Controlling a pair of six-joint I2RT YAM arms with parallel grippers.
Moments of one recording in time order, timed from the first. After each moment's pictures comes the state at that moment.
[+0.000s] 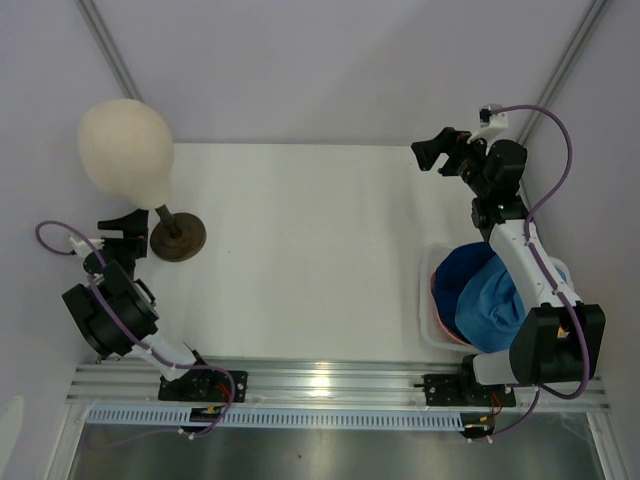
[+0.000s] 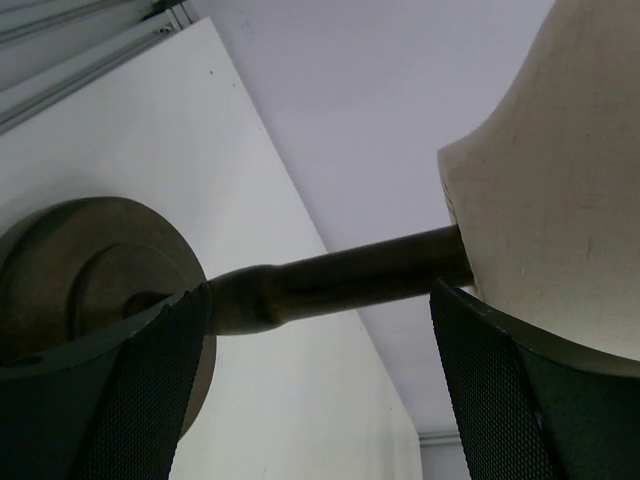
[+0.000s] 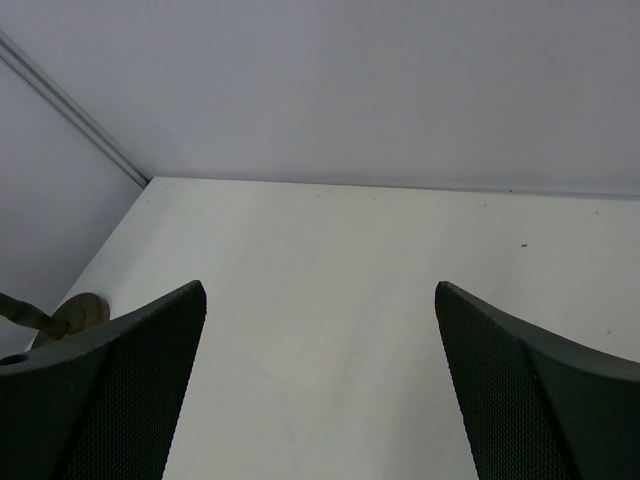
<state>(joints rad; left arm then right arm) 0.75 1.61 0.43 1.17 0.57 -1.17 0.07 1.38 1.16 0.22 -0.36 0.36</state>
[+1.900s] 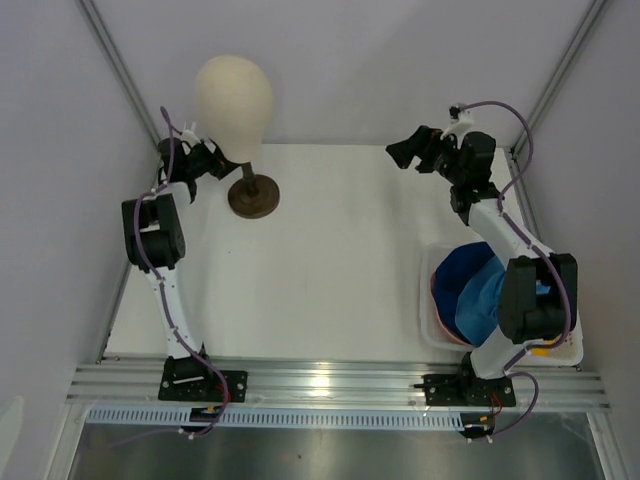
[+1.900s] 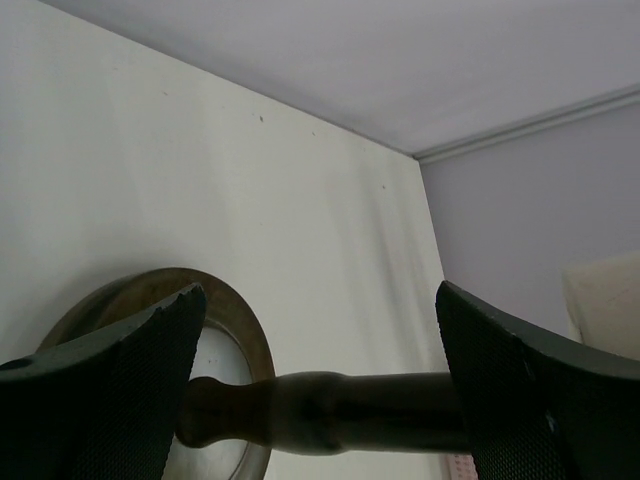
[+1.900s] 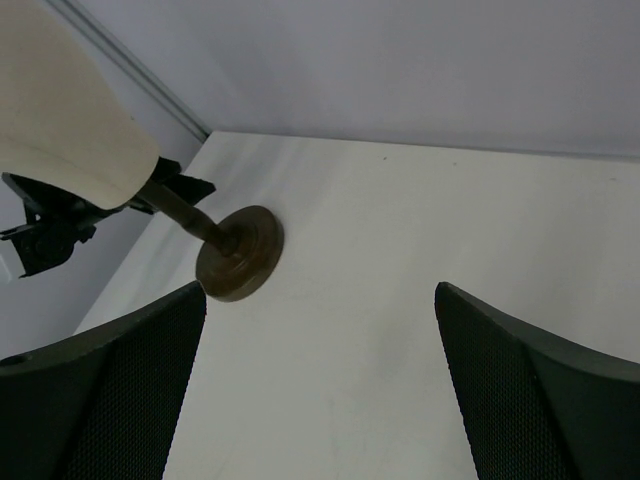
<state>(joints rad) 0.20 2.32 1.64 0.47 0.87 -0.88 0.11 1.61 1.23 0.31 -0.48 0.44</state>
